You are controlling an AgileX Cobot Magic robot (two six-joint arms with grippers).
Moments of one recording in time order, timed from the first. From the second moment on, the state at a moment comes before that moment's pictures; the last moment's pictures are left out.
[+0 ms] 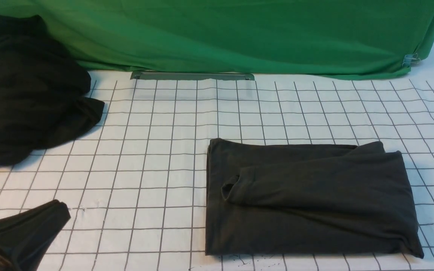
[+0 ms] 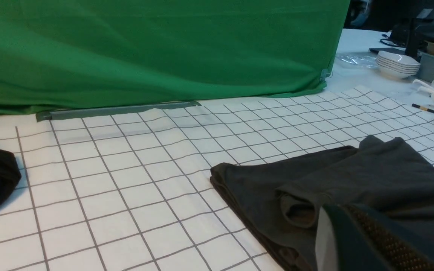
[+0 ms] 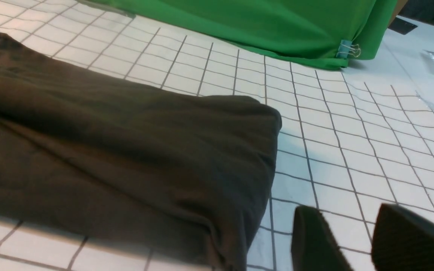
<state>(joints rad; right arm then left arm) 0.09 0.00 0.01 -0.03 0.25 -0.12 -0.52 0.32 -0.19 -0.05 0.02 -0.08</state>
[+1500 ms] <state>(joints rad) 0.09 0.00 0.01 -0.03 0.25 -0.12 0.11 0.00 0.01 -0.06 0.23 -0.01</state>
